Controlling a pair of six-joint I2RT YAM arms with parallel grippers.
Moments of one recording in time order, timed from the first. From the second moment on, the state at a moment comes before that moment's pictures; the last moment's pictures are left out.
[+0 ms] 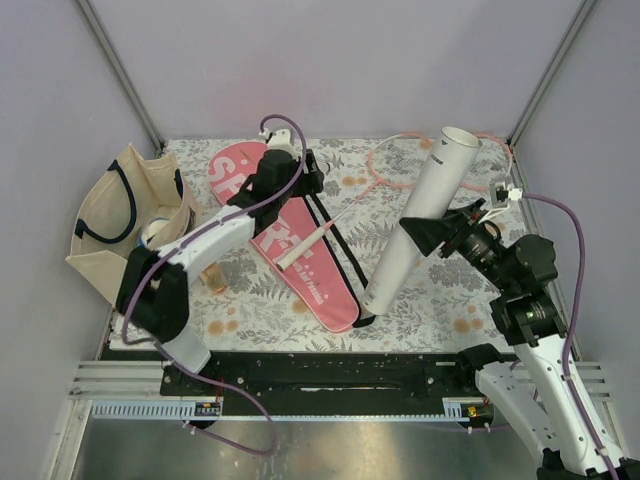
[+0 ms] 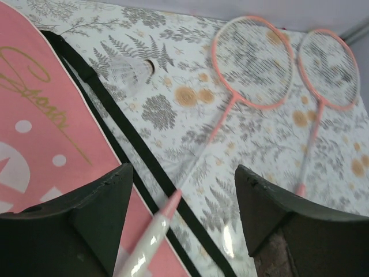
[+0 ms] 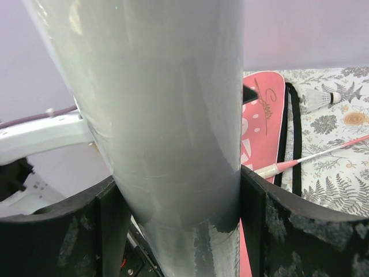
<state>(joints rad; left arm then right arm) -0.55 1.56 1.21 -0.01 -0.17 -0.46 0.28 0.61 0.78 0.00 -0.45 0.66</state>
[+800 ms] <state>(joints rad) -0.37 2.39 1.77 0.32 -0.04 -0.71 0.31 0.64 0.79 -0.09 -0.43 0.65</state>
